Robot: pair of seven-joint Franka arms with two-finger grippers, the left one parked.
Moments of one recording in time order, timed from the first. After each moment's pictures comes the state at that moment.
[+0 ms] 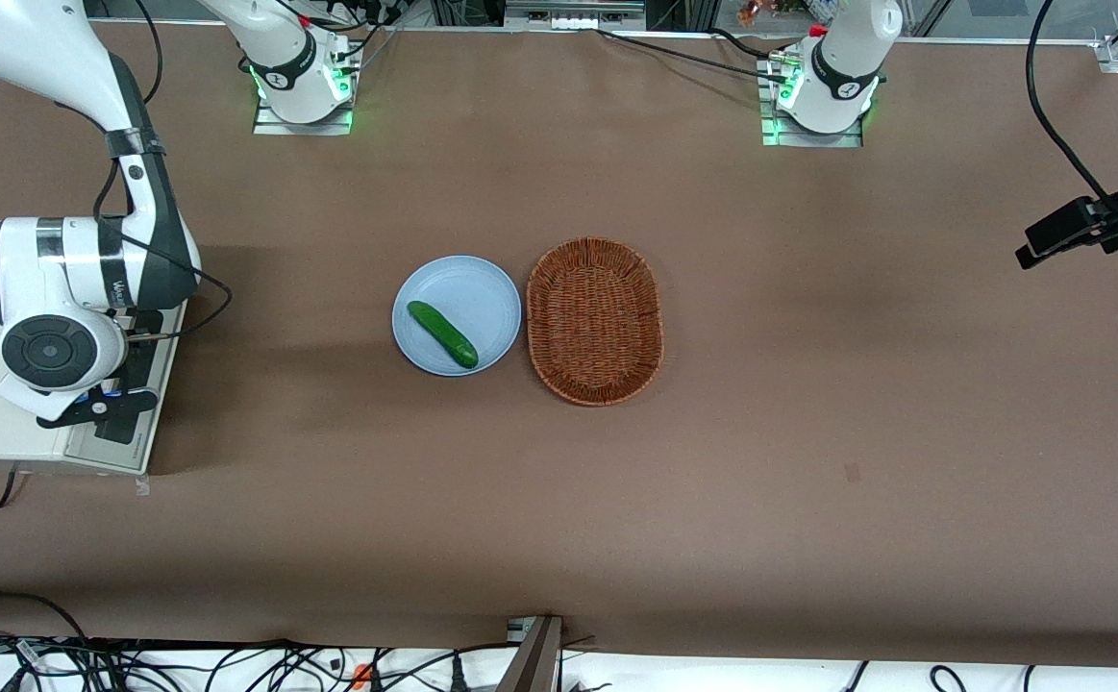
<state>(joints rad) 0.06 0.49 -0.05 -1.59 -0.52 1.72 -0.06</state>
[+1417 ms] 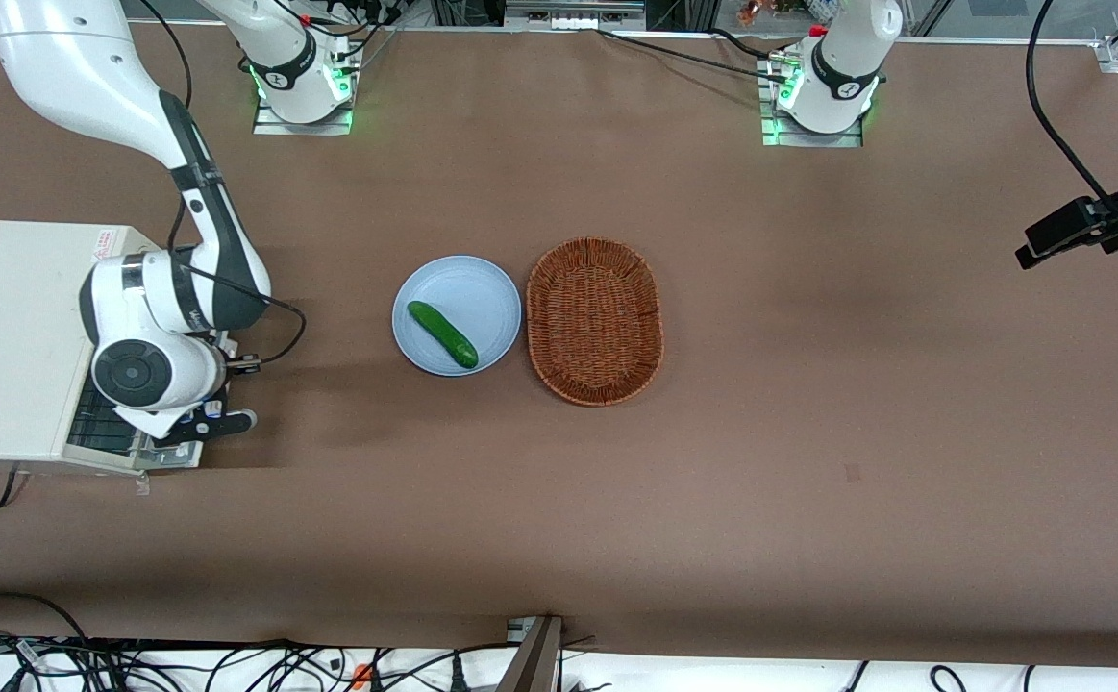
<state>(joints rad) 0.10 0.62 0.01 -1.59 -0.26 1.90 0.03</state>
